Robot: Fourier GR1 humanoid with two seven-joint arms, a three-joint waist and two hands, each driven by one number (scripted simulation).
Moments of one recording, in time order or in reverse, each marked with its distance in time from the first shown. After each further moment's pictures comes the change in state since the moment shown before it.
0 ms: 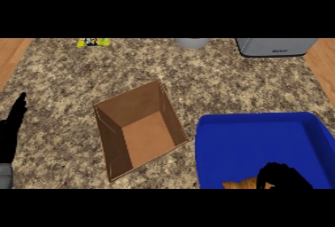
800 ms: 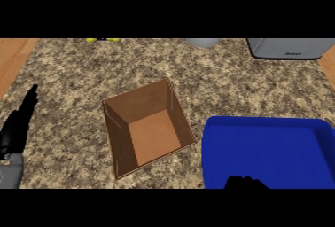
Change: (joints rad) left arm -0.074 -0.024 -0.020 0.038 -0.023 -0.013 -0.003; right arm -0.272 0.062 0.427 -0.173 0.147 0.170 0.285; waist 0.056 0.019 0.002
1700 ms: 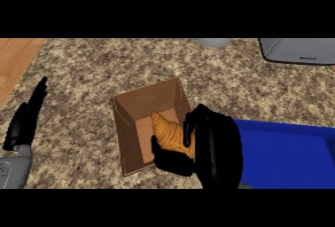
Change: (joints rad) left arm -0.054 -0.019 -0.029 -0.002 -0.016 -0.010 0.012; right arm -0.504 0.119 -0.235 0.439 -0.413 -0.193 0.202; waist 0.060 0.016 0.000
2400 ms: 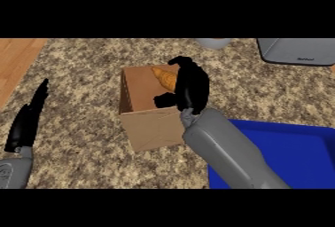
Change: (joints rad) left arm 0.009 -0.007 -0.002 0.004 -0.012 0.001 -0.012; right arm -0.435 0.026 -0.145 0.712 -0.361 -0.357 -0.051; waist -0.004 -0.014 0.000
